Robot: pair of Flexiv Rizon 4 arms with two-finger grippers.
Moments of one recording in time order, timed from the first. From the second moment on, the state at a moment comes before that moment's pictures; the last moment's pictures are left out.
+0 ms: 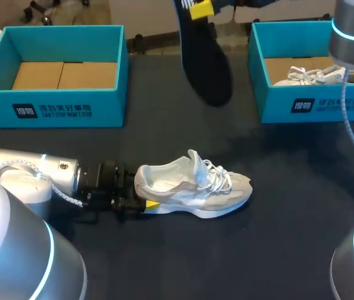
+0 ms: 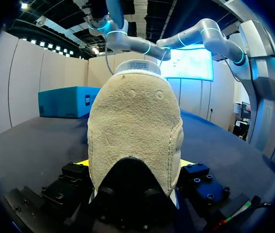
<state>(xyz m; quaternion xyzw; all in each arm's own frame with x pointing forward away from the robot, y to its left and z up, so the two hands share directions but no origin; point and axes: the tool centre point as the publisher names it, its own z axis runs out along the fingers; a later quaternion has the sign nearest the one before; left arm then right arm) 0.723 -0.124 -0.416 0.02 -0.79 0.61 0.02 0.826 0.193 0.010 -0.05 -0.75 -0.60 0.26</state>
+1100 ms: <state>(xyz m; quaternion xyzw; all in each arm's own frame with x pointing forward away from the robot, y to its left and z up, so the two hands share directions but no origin) 0.723 -0.124 -0.416 0.02 -0.79 0.61 0.02 0.791 0.158 0.059 -0.21 -0.73 -0.58 0.27</state>
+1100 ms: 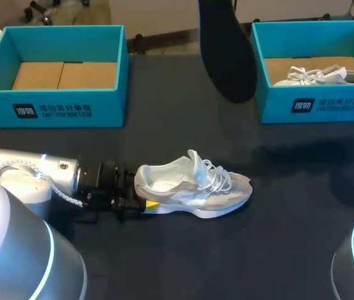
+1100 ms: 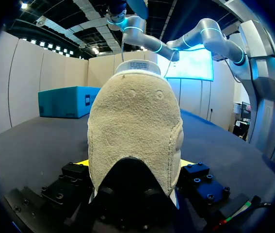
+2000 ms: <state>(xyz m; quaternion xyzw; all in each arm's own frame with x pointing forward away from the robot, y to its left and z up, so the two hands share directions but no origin) 0.723 -0.124 -0.416 0.02 -0.79 0.61 0.02 0.700 0.173 0.061 -0.30 -0.70 -0.61 0.22</state>
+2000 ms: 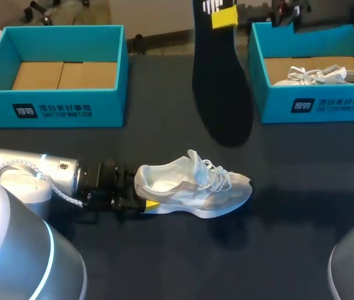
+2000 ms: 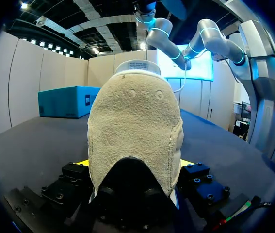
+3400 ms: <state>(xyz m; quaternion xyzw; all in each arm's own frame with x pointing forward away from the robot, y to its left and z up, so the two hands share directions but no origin) 0.723 -0.124 -0.416 0.02 -0.79 0.61 0.02 0.649 0.163 0.039 -0.32 -0.69 -0.60 0.25</state>
